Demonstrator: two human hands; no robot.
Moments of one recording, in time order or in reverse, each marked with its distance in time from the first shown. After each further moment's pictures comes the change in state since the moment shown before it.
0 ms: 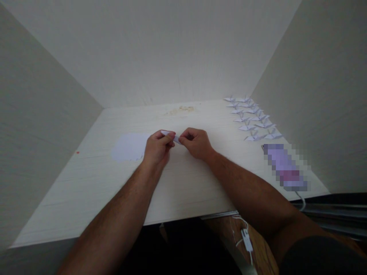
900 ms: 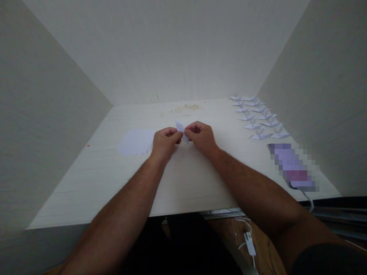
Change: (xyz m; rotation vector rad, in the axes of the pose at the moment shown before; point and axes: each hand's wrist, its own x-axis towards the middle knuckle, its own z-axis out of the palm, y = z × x) left_hand 0.002 -0.010 -0.008 0.358 -0.010 0.153; right_hand 0.007 0.007 0.006 0.211 0.074 0.087
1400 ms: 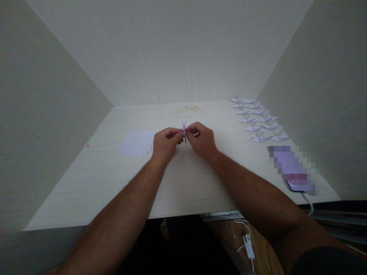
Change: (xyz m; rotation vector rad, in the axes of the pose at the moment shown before) left_hand -0.005 0.007 0.002 0.017 -0.001 0.098; right_hand -0.006 -0.004 0.000 -0.223 0.053 -0.227
